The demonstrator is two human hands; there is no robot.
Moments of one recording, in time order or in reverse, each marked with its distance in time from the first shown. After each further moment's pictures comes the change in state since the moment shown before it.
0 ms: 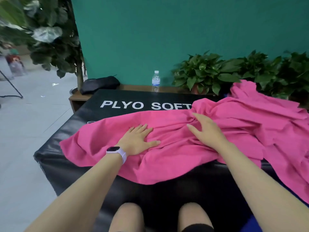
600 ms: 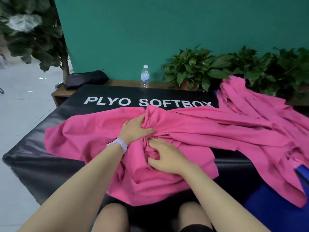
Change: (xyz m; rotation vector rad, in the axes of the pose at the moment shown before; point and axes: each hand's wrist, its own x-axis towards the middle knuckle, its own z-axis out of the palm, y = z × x) left_hand 0.047 0.046 -0.014 -0.387 0.144 -0.112; right_hand -0.056 -0.079 0.048 0.178 -0.321 -0.263
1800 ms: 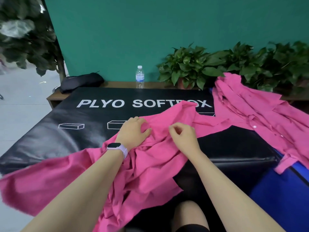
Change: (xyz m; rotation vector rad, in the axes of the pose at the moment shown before) left_hand 0.009 0.007 0.033 0.208 0.261 0.229; right_hand 0.006 0.075 -0.039 0.258 0.541 0.331
